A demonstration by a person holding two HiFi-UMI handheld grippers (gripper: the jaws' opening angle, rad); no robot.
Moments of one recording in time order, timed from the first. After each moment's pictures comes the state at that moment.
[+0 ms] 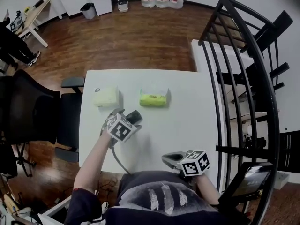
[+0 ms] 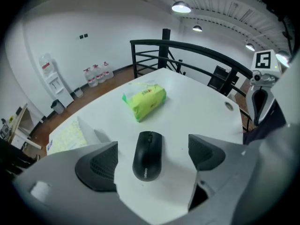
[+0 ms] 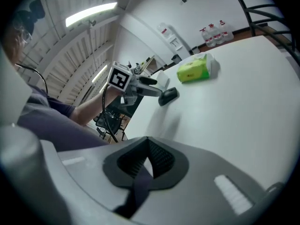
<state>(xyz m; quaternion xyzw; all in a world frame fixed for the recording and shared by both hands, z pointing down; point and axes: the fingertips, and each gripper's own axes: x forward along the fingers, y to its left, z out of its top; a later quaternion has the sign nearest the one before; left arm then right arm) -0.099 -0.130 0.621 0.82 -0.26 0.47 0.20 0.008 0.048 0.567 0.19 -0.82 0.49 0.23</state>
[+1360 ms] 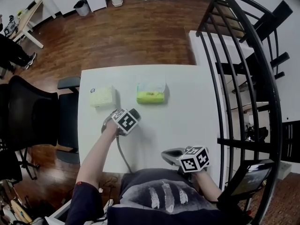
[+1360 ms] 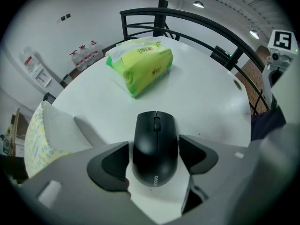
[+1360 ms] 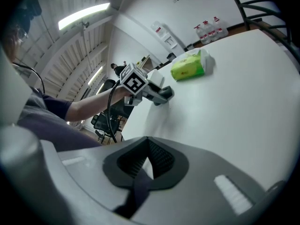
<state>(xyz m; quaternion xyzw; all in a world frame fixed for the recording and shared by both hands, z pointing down) -0.111 -0.135 0.705 0.76 -0.19 0.58 0.23 0.005 0.034 0.583 0.21 -0.80 0.52 0.23</state>
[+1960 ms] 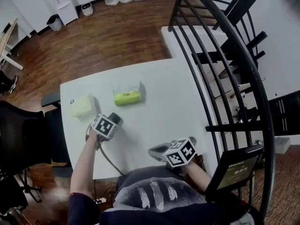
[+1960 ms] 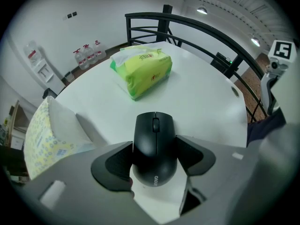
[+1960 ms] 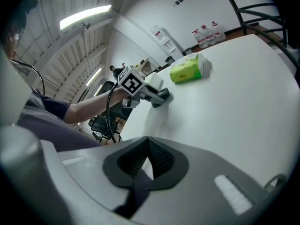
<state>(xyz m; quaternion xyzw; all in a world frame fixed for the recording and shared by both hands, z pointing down) -0.124 -0.141 0.676 0.75 -0.23 0.57 0.22 0.006 0.039 0.572 0.23 -0.80 0.51 0.23</state>
